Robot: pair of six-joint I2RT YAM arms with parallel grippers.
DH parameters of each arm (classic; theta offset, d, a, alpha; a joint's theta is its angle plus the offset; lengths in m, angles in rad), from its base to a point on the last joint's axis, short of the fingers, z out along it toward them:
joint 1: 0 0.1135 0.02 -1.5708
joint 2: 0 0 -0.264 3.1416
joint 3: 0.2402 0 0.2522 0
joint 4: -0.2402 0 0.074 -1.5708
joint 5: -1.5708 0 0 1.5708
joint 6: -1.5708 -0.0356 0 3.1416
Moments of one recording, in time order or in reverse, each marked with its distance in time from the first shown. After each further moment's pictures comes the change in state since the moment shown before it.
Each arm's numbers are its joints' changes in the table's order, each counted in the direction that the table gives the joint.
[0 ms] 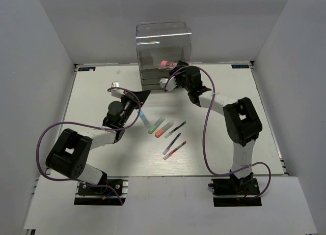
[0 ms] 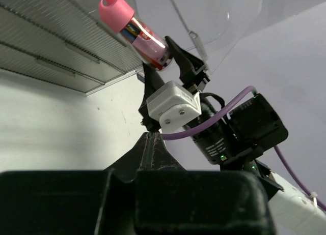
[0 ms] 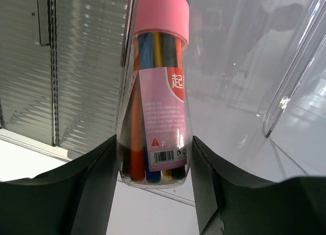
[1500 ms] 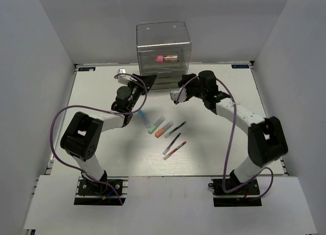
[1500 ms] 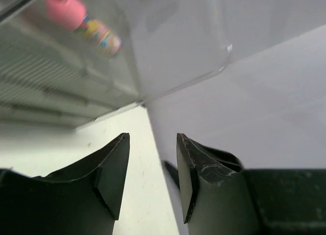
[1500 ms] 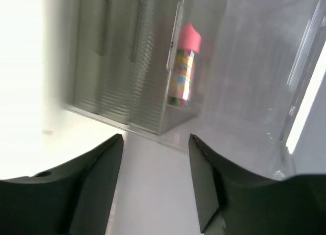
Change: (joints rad) left arm 0.006 0.249 0.309 -0.030 0.023 0.011; right arm -0.040 -0.325 -0.204 -0.303 0.290 -0.065
